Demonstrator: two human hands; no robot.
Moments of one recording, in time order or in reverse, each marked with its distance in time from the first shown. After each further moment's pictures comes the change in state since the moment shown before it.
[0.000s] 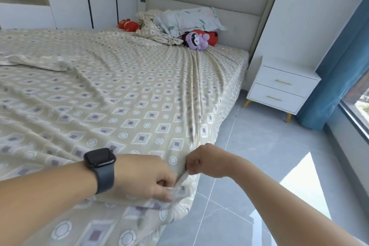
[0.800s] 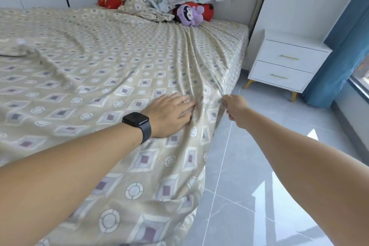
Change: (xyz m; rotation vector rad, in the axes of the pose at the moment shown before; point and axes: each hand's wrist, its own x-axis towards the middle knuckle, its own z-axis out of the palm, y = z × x) left_hand 0.179 -0.102 -0.027 0.228 0.488 -0.109; right_hand 0.128 0.153 -0.049 0.923 0.692 0.588
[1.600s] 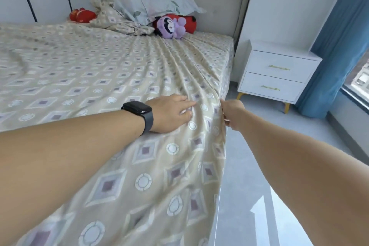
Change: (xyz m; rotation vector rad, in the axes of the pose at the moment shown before) left_hand 0.167 -0.036 0.001 -0.072 -0.090 -0.004; right_hand 0.168 -0.017 -0.002 0.199 0.115 0.116
